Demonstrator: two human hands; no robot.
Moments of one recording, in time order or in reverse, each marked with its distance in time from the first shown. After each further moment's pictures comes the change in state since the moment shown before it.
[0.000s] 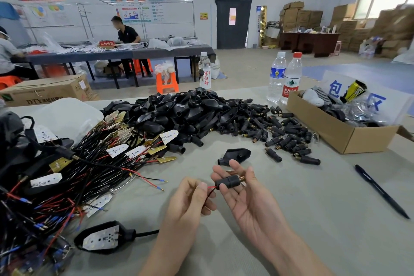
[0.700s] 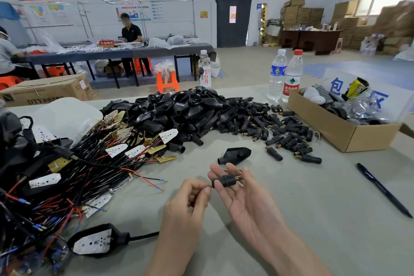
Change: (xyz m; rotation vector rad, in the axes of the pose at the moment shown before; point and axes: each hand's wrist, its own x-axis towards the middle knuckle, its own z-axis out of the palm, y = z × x) left_hand 0.003 -0.022 -0.002 0.431 0.147 0.140; right_hand 0.002 0.003 0.003 0.026 0.039 0.018
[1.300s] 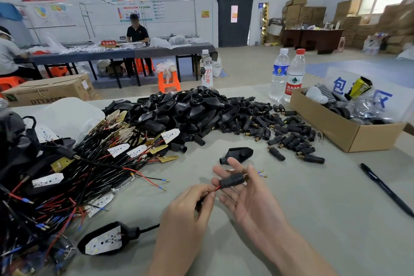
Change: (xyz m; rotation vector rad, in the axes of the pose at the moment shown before) left_hand -0.006 0.005 -0.005 0.287 0.005 0.221; right_hand 0.003 0.000 -0.006 -0.199 0.006 -0.014
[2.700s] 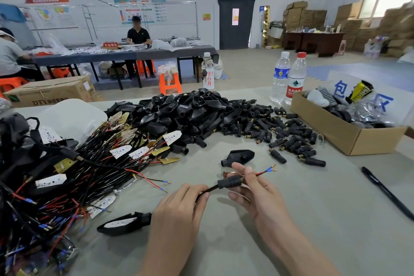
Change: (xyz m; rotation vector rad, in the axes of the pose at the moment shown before) left_hand 0.005 -0.012 -0.013 0.385 0.089 0.214; right_hand -0.003 -0.008 -0.005 -0.424 0.145 -0.224
